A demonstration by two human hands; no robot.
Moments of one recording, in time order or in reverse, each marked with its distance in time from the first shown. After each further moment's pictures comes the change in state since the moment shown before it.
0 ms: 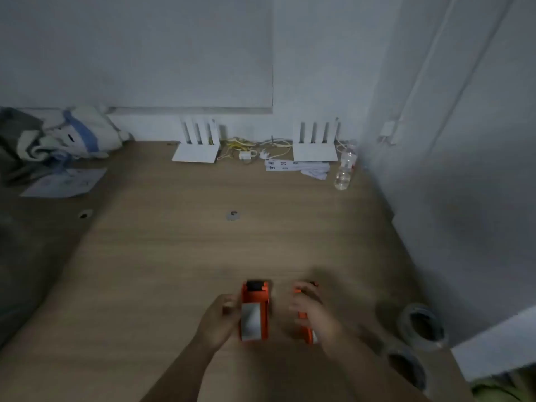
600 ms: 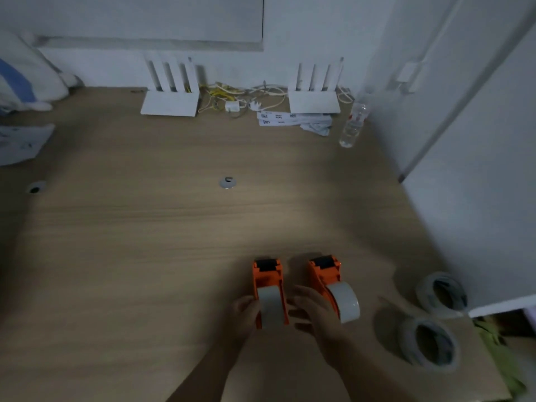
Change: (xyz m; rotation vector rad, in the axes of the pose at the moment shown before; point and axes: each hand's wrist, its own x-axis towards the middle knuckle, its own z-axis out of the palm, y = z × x) left_hand 0.045 -0.053 0.011 -0.195 -0.194 -0.242; right_hand 0.020 0.050 0.048 -0.046 0.025 0.125
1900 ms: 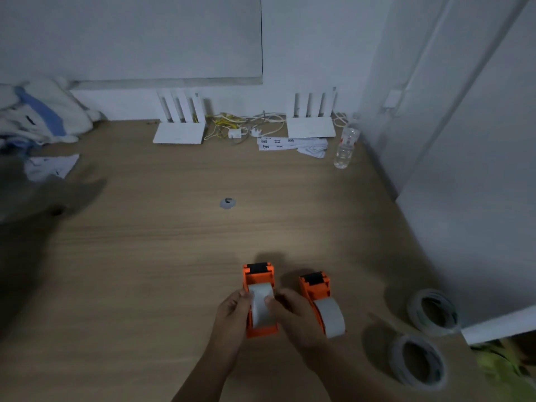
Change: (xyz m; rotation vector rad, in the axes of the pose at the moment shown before) left_hand -0.045 0.054 0.023 -0.340 0.078 0.215; right_hand -0.028 -0.038 0.007 -0.063 -0.159 -0.373
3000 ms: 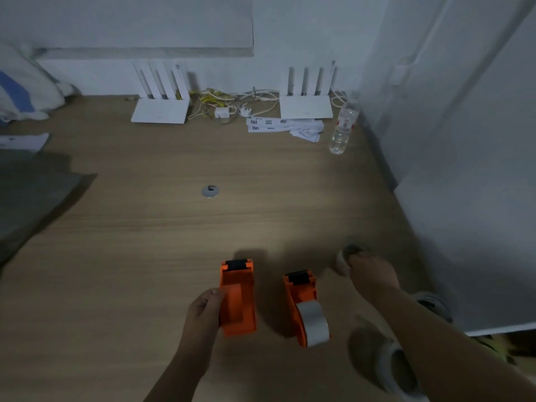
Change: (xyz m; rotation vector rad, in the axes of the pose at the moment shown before) left_hand 0.033 -0.019 0.005 0.083 0.090 0.006; right_hand 0.094 0.023 -0.213 -1.585 0.211 0.065
